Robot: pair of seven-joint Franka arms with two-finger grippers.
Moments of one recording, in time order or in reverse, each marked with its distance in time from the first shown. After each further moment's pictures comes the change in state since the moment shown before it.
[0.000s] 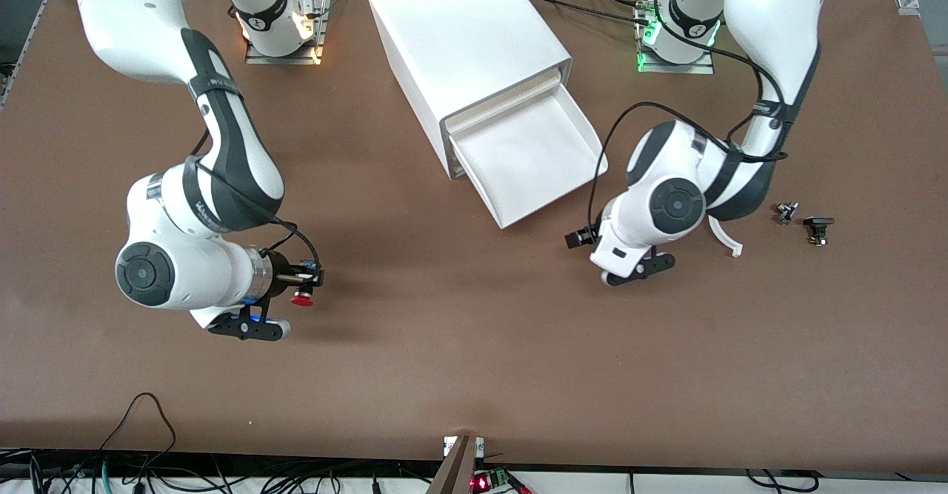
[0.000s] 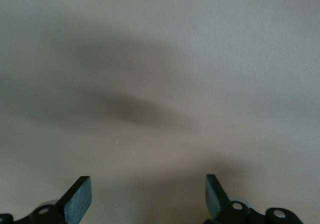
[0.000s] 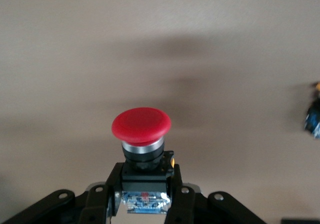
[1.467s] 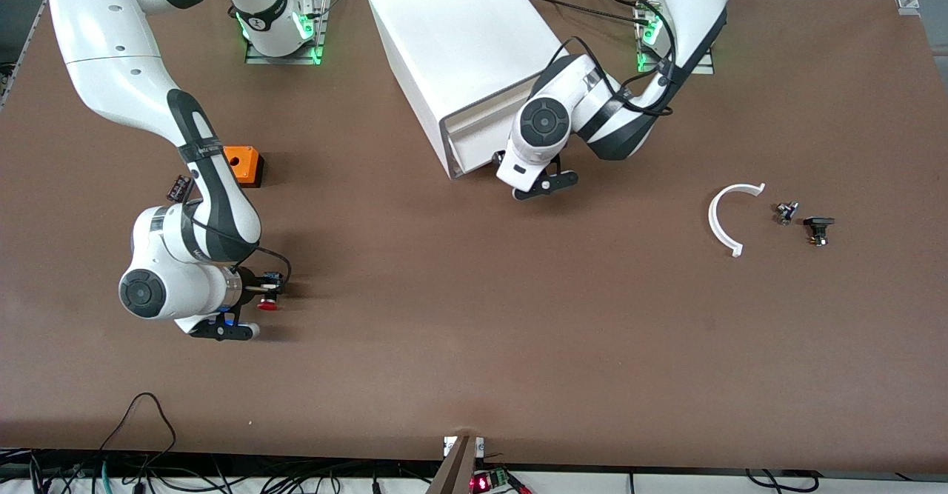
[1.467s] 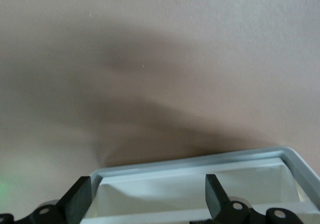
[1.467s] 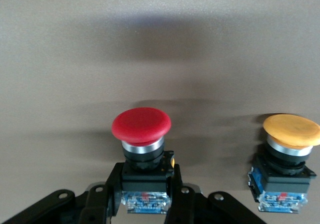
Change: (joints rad) left arm -0.103 -0.059 -0.209 -0.205 -0.007 0.024 -0.288; right arm -0.160 0.022 -0.003 -0.307 -0.061 0.264 -0.168
